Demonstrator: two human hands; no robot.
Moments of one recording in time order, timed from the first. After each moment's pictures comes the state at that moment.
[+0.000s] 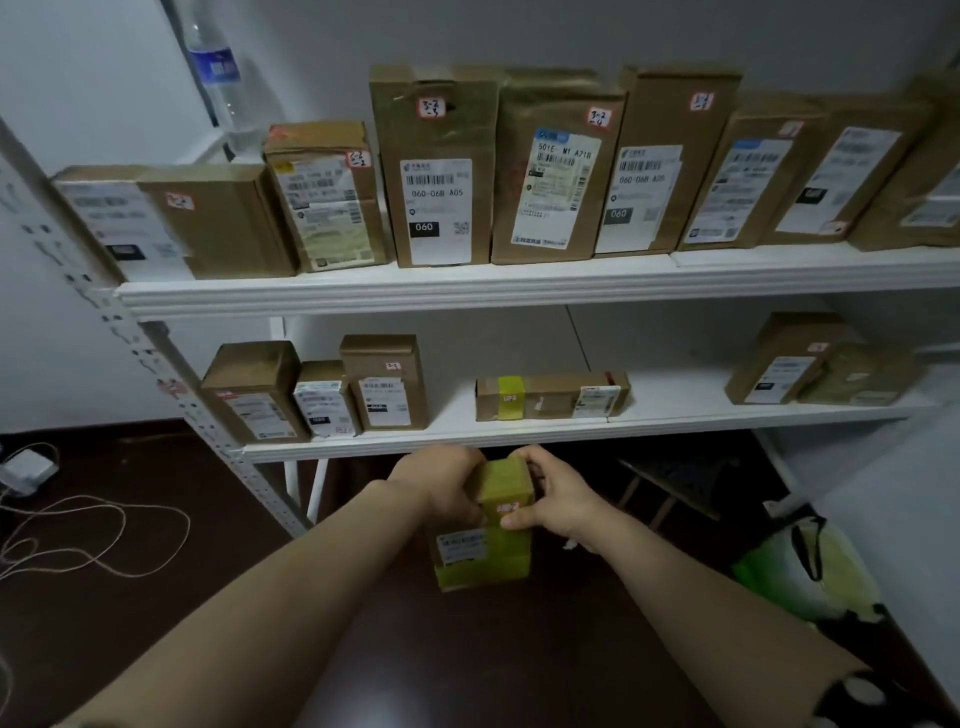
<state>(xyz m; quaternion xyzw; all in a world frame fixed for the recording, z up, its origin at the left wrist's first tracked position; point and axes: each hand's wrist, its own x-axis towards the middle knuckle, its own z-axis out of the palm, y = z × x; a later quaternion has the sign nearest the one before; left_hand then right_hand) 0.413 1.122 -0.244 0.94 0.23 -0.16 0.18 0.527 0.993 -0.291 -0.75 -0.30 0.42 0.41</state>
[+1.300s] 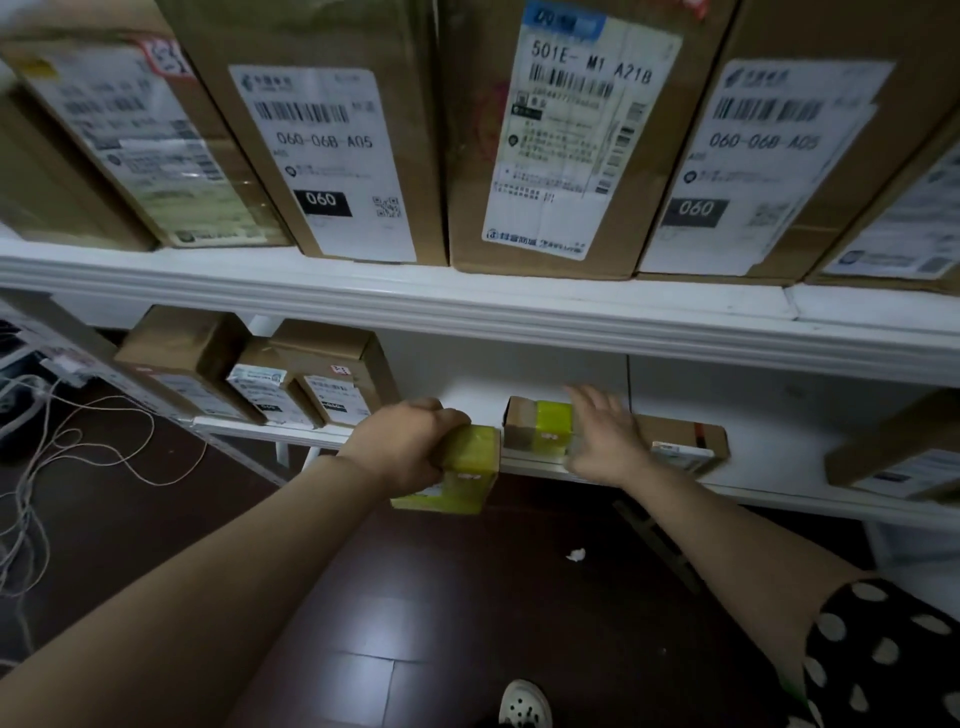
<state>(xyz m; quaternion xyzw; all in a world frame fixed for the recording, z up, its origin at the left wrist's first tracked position) 0.548 1.204 -0.283 0.94 0.29 -0.15 0.12 0.770 1.097 -0.374 -0.81 -0.52 0.26 0.07</state>
